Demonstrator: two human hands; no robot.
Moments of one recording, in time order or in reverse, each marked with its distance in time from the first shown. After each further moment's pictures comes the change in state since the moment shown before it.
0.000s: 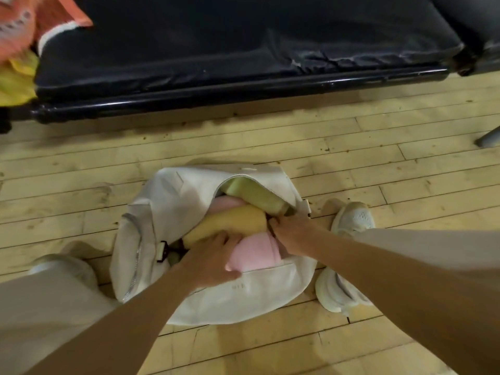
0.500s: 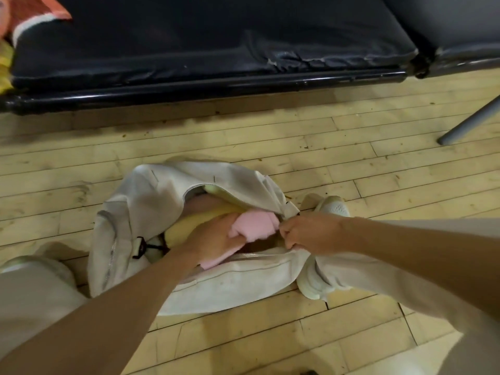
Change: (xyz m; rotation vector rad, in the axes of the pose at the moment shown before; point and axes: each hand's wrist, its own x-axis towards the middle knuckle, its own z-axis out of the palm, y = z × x) left_hand 0.031 0.028 -0.021 -0.428 0.014 -0.069; right_hand -0.075 0.048 -0.008 0.097 0.017 -0.404
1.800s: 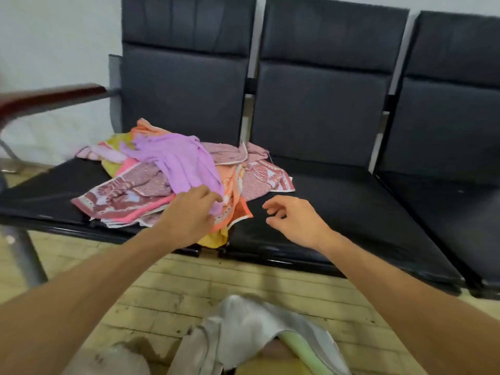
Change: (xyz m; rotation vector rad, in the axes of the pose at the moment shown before) left_hand -0.162 0.010 -0.343 0.466 0.946 0.019; right_hand 0.026 -0.105 -0.337 0.460 0.960 0.107
